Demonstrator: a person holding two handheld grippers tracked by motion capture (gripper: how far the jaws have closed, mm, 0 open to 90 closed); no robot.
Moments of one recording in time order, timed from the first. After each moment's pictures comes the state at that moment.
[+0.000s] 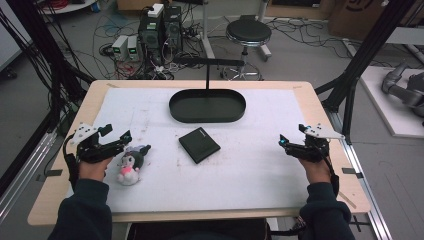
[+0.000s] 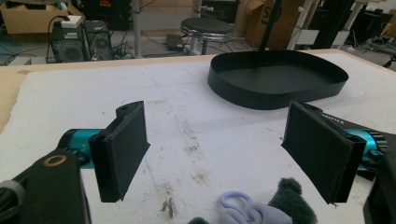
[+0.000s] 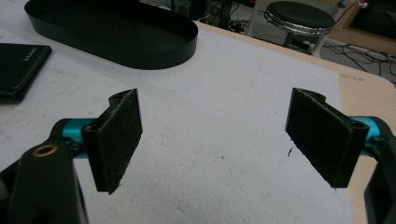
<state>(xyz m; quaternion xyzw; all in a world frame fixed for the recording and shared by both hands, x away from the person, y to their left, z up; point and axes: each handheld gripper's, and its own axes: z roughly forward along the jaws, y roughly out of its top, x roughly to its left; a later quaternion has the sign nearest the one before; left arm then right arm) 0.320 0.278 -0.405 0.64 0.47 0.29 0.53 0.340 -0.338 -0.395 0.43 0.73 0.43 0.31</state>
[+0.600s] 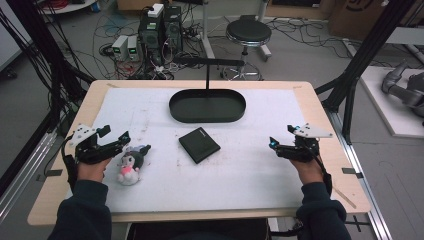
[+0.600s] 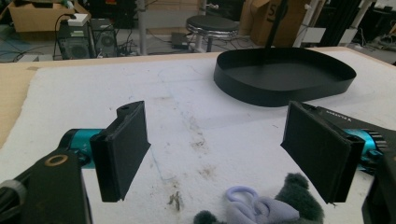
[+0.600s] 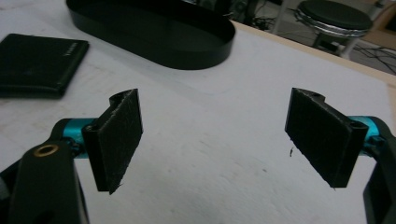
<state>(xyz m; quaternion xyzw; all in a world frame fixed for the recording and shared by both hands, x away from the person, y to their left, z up) 0.317 0.282 -0.406 0.64 0.48 0.30 0.53 0.342 -0.312 -0.396 0.40 0.76 0.43 0.29</state>
